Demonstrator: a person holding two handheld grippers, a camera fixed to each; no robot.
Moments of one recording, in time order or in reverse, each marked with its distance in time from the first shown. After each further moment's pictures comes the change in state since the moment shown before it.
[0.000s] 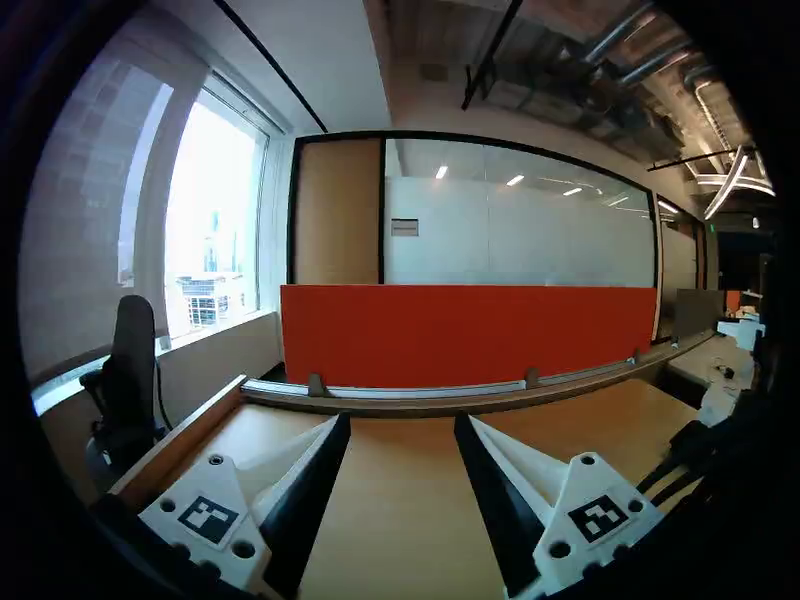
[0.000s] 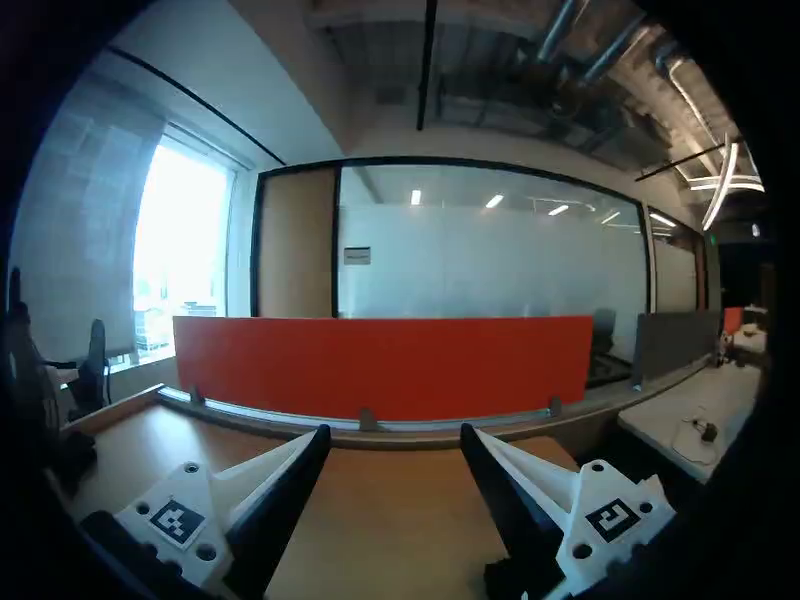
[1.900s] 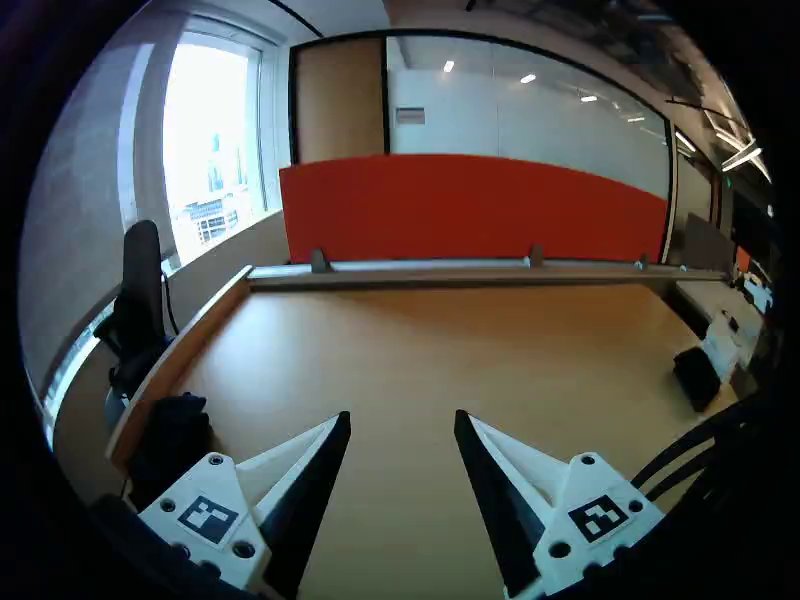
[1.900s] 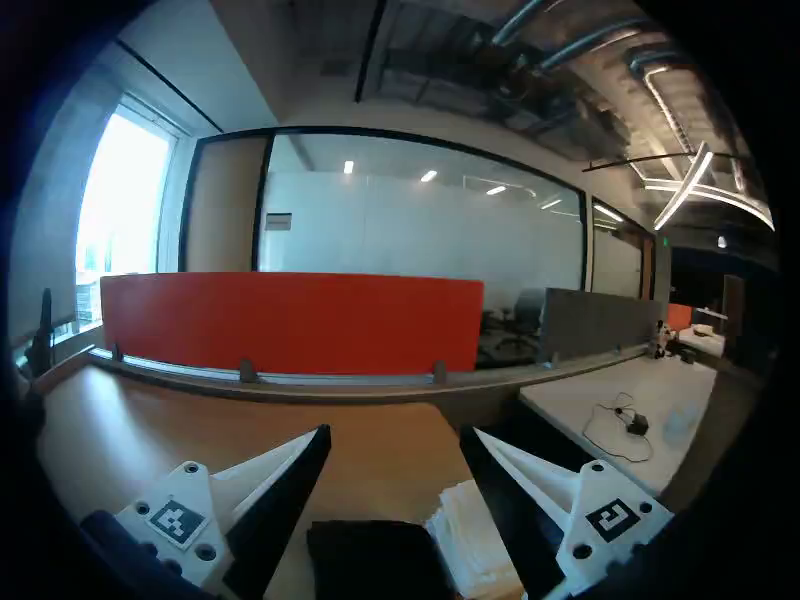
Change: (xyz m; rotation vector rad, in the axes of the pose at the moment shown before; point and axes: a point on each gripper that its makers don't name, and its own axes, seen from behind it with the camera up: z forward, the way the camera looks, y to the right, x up) left arm -0.112 0.022 -0.048 0.052 -0.368 0.030; right arm -0.062 0.222 -0.053 -0.243 -0.095 -0.042
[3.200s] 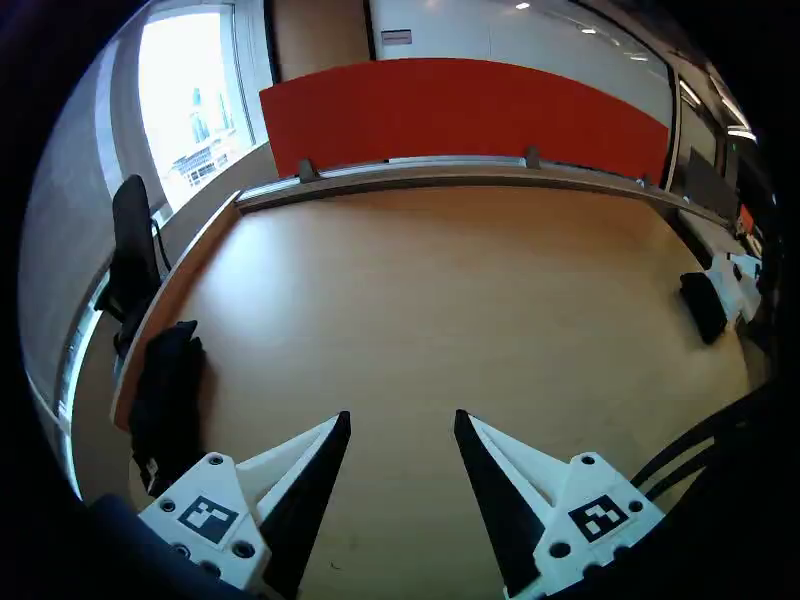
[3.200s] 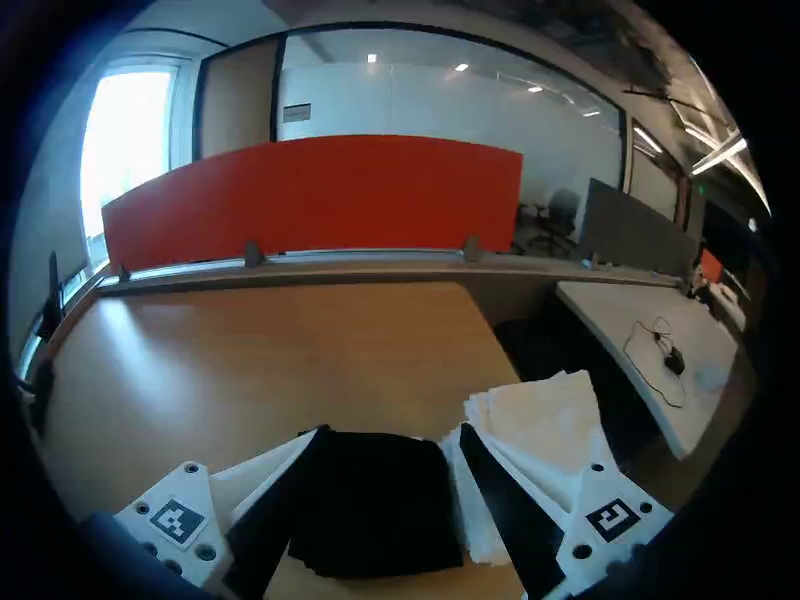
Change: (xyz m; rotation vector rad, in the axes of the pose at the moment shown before) left arm -0.105 0.011 -0.021 -0.001 -0.332 0.070; right arm -0.121 0.011 0.040 0.095 -0.396 -0.006
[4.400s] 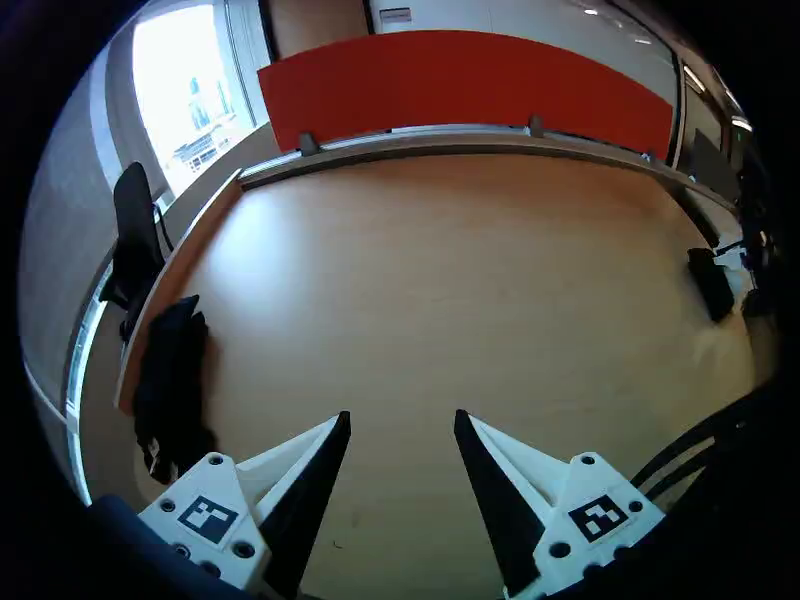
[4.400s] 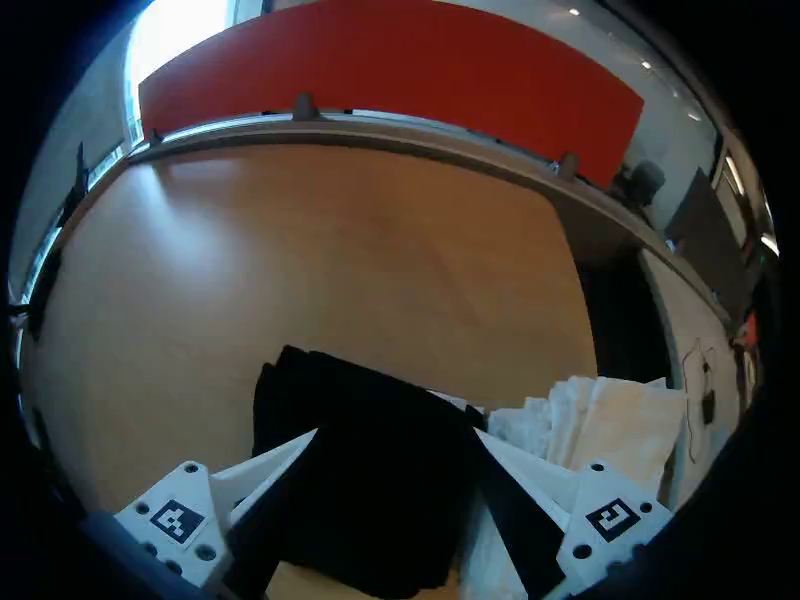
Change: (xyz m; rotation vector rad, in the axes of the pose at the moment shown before) left arm -0.031 0.001 0.000 0.026 -0.093 0.020; right arm -0.079 -0.006 0.075 0.173 -0.416 -0.270
